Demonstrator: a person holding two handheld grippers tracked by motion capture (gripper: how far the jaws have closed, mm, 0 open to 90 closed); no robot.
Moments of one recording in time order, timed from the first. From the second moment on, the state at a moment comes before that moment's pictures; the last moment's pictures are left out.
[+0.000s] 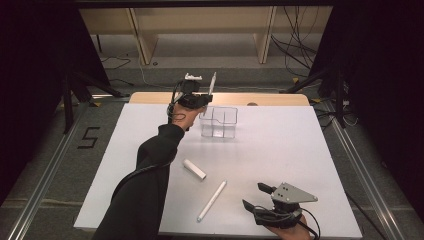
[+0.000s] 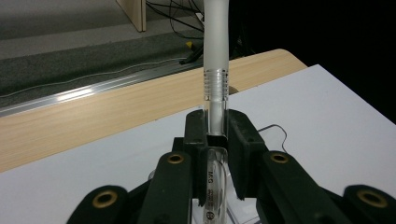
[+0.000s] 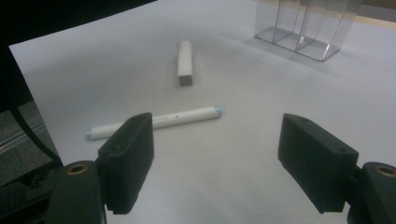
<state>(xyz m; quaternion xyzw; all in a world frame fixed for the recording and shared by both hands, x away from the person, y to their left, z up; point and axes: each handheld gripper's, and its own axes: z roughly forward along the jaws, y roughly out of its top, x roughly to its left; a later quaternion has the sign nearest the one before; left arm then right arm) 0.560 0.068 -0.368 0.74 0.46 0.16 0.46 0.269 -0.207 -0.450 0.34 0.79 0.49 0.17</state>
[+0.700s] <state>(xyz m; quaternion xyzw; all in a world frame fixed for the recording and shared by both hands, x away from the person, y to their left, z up) 0.567 0.064 -0.389 0.74 0.47 0.17 0.45 0.267 -0.205 -0.450 0.34 0.79 0.49 0.17</state>
